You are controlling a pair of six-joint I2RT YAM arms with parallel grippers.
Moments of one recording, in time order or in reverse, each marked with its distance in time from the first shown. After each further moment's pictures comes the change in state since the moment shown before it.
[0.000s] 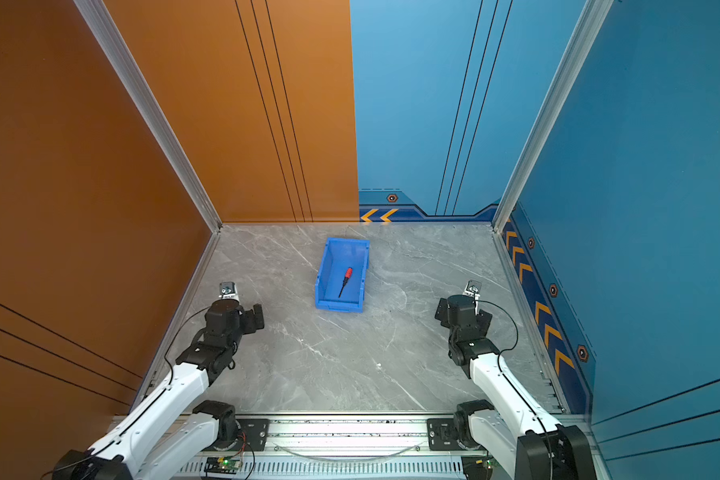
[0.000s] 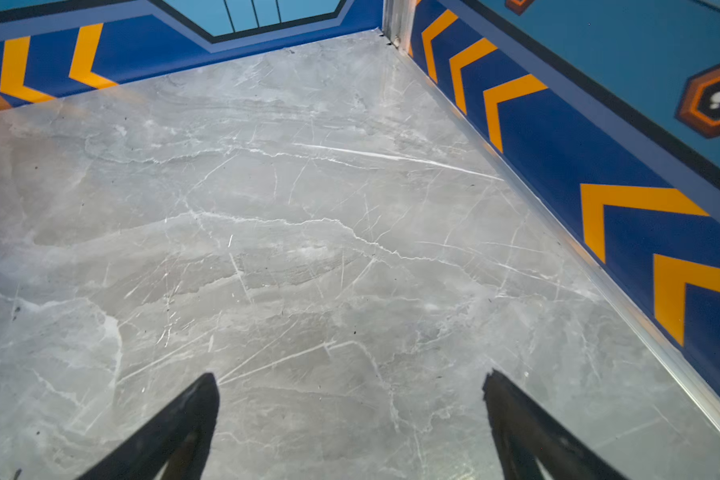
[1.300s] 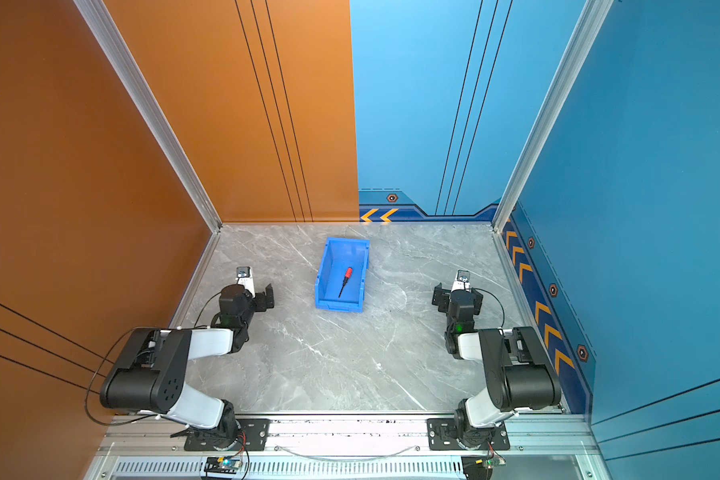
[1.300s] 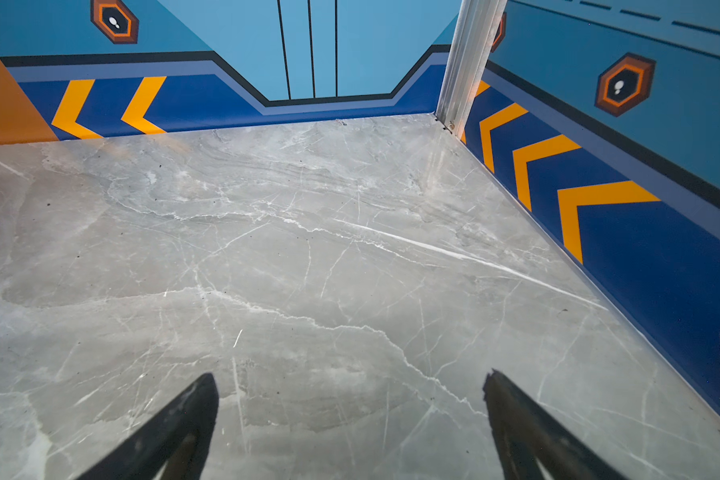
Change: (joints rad) left arm 0.114 0.629 -0.002 0.834 0.225 0.153; right arm -0.103 0.547 -0.028 0.813 -0.125 -0.195
